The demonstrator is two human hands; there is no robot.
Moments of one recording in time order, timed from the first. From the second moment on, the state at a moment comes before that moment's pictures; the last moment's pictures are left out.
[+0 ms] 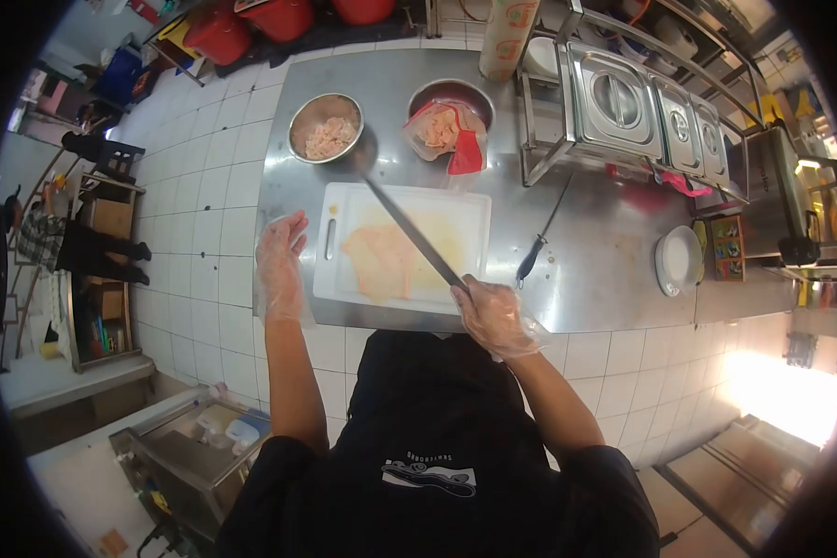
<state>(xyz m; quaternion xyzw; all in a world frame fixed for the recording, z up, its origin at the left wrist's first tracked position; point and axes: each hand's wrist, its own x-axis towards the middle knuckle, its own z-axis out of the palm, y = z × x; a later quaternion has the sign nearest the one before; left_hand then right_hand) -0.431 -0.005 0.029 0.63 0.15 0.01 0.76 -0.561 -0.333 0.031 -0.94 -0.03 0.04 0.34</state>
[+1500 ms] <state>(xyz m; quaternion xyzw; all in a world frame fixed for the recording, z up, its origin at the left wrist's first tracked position) -0.303 -0.122 -0.071 0.93 -0.22 0.08 0.29 -0.515 -0.229 -0.058 -1.00 -0.04 0.04 0.03</state>
